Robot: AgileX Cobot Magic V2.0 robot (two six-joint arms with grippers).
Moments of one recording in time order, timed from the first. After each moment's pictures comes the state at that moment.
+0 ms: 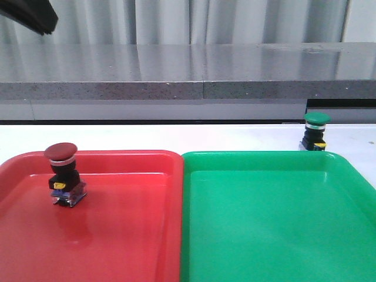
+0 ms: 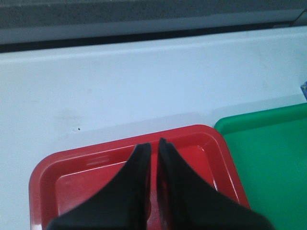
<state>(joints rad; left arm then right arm) -0.42 1.30 -1.08 0.02 0.58 -0.31 -0.02 -0.01 0.03 -0.10 0.05 0.19</state>
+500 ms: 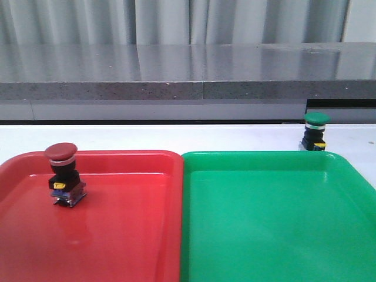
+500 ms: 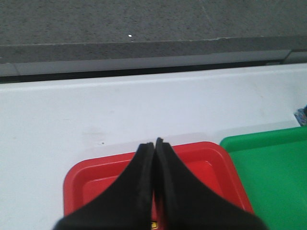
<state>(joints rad) -0.38 1.07 -0.97 0.09 0.56 -0.35 -0.02 -0.01 0.03 -0.10 0.05 0.19</state>
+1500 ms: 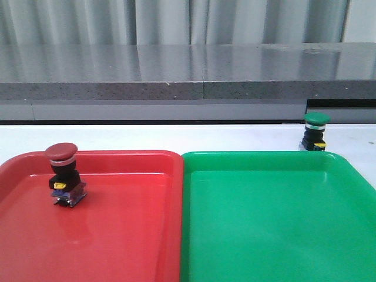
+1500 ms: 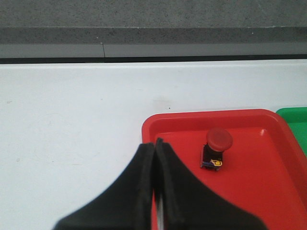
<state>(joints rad) -0.28 0.52 -0.67 0.21 0.74 -0.36 -0.02 -0.01 0.03 -0.10 0.05 0.19</state>
